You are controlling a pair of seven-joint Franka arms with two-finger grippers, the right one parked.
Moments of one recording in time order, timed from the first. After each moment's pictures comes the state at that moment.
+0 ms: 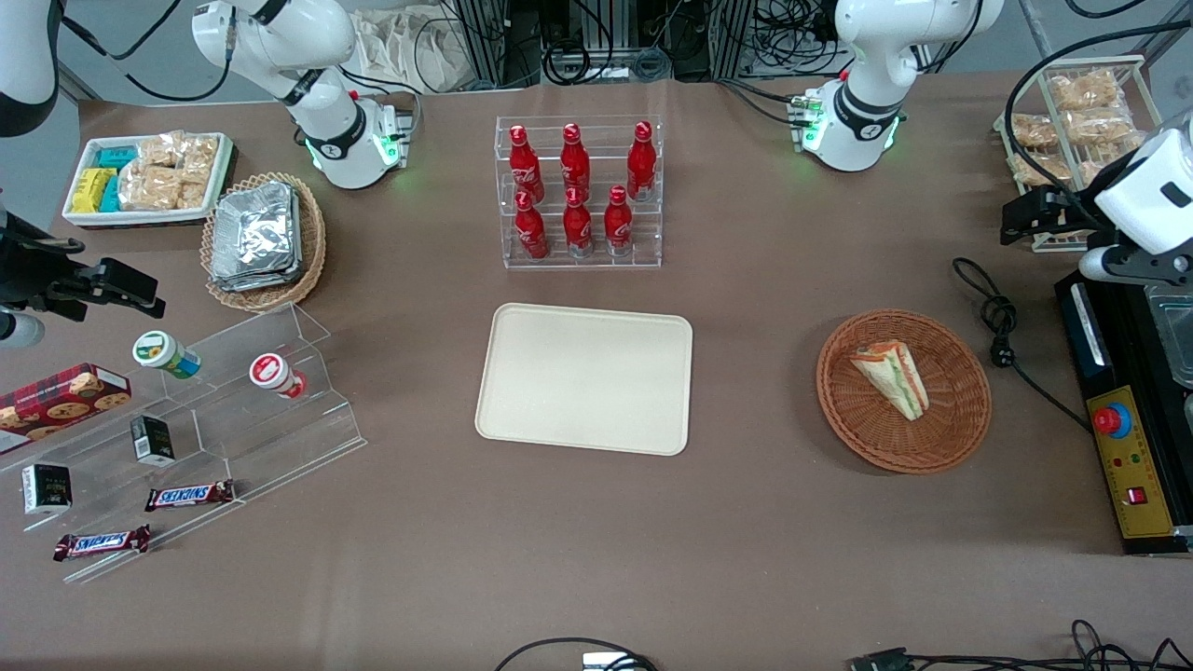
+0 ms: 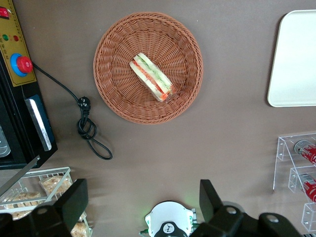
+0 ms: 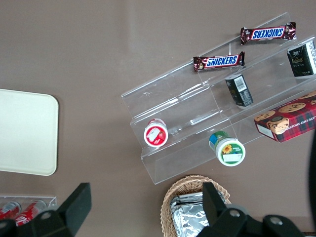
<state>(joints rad) 0.06 0.03 -0.10 -1.50 0.02 1.34 0.09</state>
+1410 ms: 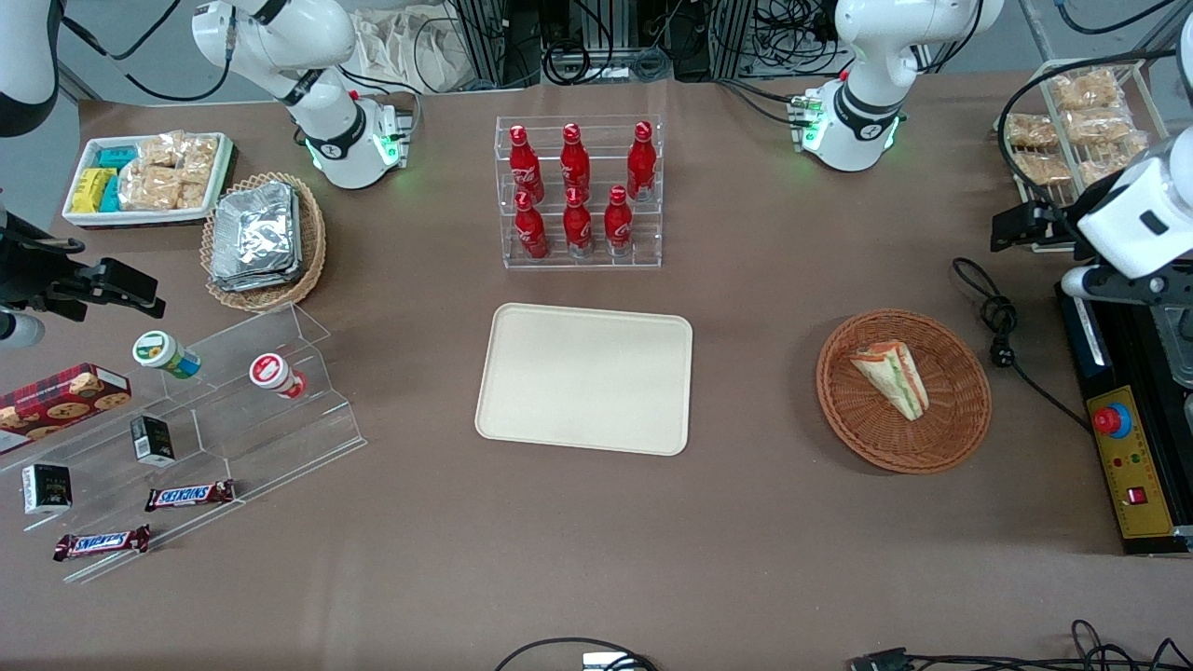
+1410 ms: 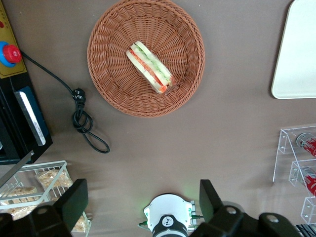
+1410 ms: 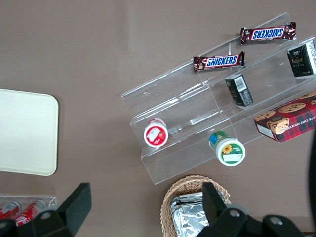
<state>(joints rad) 0.06 0.09 -0.10 -1.51 0.02 1.32 0.09</state>
